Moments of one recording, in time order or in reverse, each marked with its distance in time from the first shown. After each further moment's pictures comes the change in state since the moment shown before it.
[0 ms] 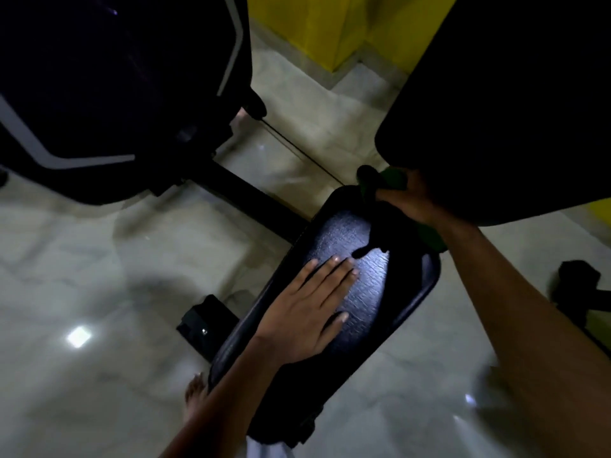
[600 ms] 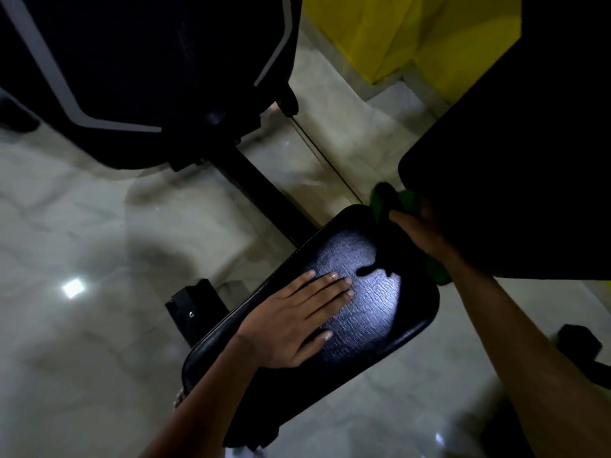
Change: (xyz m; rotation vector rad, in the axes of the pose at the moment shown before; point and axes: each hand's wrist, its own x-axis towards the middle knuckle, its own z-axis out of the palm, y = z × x) left_hand 0.002 -0.002 -0.003 -0.063 -0.039 0.000; right_hand 0.009 -0.004 -0.001 0.016 -0.017 0.009
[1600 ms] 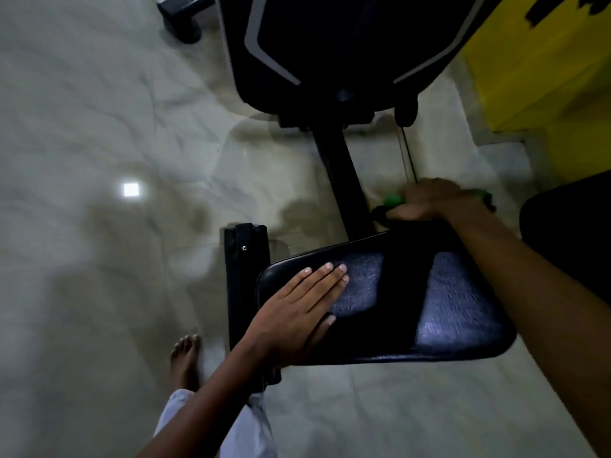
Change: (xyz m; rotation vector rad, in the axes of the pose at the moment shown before) left_hand -0.106 0.063 0.026 0.027 0.234 -0.664; right_hand -0.018 -0.097 0.121 -1.465 -0.549 -0.568
